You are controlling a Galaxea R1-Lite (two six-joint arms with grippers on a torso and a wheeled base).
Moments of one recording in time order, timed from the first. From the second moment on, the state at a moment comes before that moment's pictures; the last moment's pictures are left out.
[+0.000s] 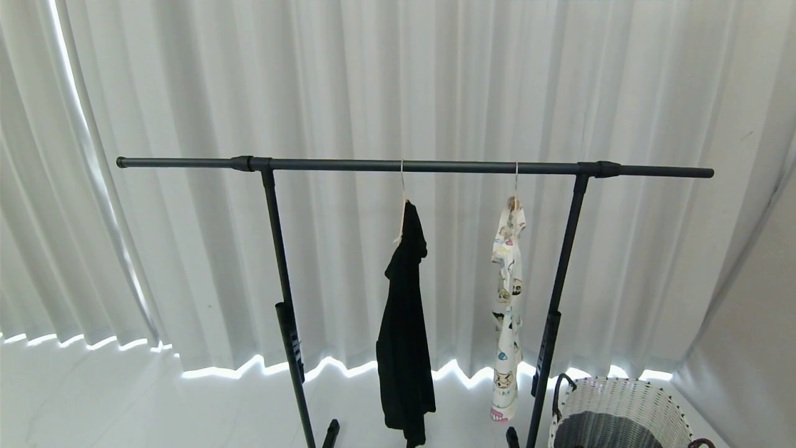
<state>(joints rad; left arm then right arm) -0.09 0.11 0.00 -0.01 0.34 0.02 0.01 0.09 0.00 -0.02 0.13 -0.09</state>
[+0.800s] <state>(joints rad) -0.08 0.09 0.00 -0.01 0.04 -0.01 -0.01 0.00 0.00 0.00 0.00 -0.02</state>
